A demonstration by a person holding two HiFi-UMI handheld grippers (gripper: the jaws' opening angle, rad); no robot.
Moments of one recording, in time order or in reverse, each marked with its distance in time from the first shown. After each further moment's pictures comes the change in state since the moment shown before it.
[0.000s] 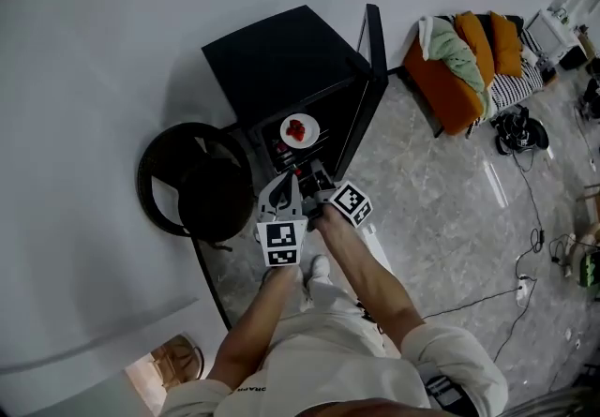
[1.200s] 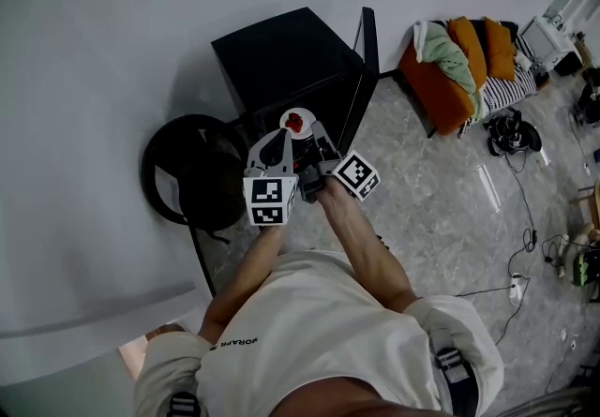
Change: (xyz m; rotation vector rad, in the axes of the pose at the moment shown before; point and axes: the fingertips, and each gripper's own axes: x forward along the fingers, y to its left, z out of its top) left arm -0.011 0.017 0.097 -0.002 -0.124 -0.043; right arm -0.010 0.142 0.028 -0.153 -0.024 0.189
